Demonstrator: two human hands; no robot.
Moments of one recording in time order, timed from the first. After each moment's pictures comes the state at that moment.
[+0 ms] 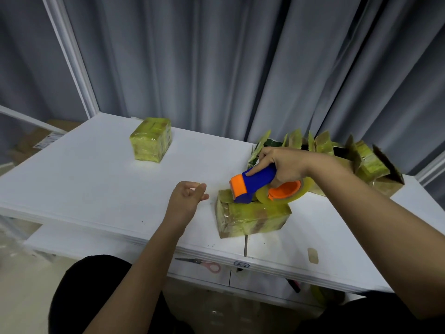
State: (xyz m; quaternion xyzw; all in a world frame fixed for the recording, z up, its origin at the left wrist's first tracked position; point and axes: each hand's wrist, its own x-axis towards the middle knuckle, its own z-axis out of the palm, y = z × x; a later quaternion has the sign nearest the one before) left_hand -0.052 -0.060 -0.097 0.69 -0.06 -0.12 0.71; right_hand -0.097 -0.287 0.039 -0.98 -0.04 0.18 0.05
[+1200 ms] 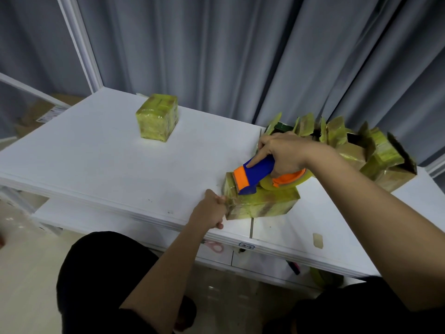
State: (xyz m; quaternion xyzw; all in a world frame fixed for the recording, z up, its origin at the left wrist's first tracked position) left_hand -0.077 -0.086 -0.147 0.83 -0.05 -0.28 0.47; right_hand -0.093 -0.256 0.029 -0.98 -0.08 0.17 -0.09
